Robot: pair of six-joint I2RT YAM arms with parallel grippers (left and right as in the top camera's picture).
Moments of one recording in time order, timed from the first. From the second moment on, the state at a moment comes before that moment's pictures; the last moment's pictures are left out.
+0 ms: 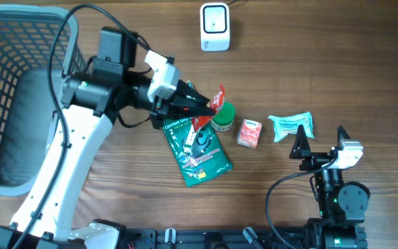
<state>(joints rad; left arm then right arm) -0.28 1.45 1.41 -0.88 1.55 0.85 -0.03 0.02 0.01 0.00 -0.04 0.13</state>
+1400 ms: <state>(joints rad) -0.29 2.04 1.46 0.03 0.23 0.25 -0.03 0.02 0.01 0.00 -0.04 0.13</state>
